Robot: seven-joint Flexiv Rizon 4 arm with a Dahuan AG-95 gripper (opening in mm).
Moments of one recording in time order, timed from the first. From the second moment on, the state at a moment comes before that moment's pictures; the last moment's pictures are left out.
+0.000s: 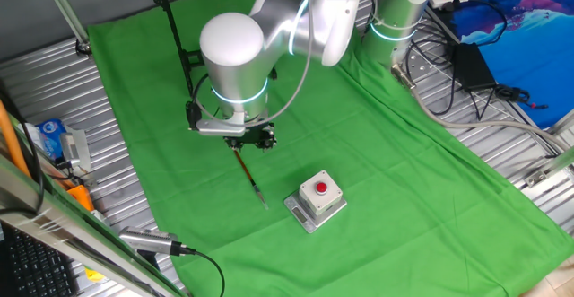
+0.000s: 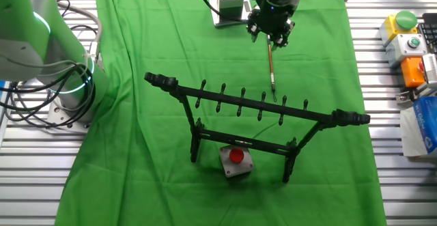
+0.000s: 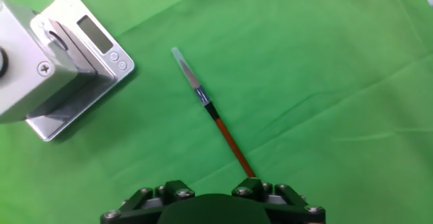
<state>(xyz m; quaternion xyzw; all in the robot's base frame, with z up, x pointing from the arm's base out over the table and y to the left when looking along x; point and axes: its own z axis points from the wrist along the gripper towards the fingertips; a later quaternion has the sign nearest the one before) 0.487 0.128 0.079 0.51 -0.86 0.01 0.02</state>
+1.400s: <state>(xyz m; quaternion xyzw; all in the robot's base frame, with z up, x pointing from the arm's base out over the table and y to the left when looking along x) 0.509 0.148 0.043 0.64 -0.77 0.01 -0.01</state>
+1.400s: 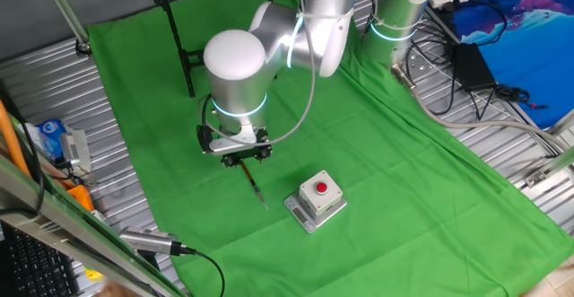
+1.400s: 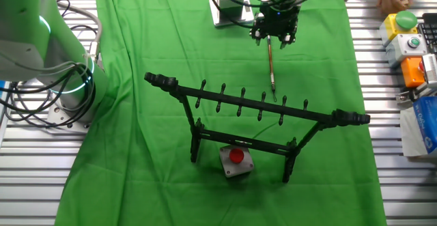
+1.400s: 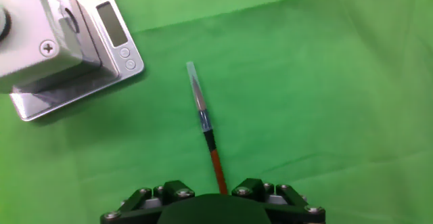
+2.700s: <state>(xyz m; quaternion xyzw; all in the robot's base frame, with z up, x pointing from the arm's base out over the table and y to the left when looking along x) 0.518 0.151 0.017 0.67 -0.74 0.00 -0.01</state>
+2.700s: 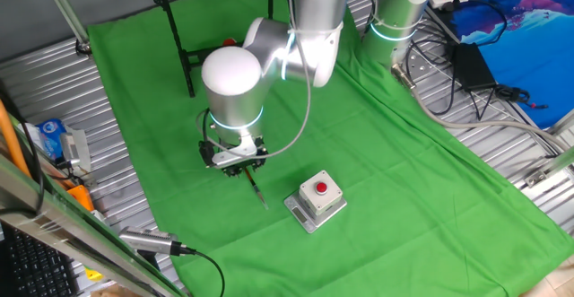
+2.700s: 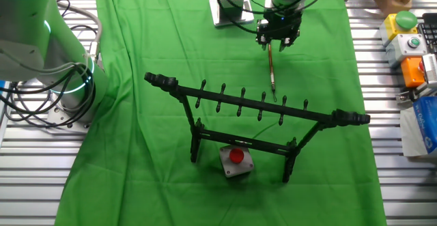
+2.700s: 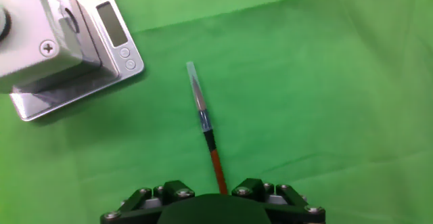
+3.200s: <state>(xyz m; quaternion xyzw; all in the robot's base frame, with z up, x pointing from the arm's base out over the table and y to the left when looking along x) 0.515 0.149 0.014 0.67 -0.75 0.01 -0.01</state>
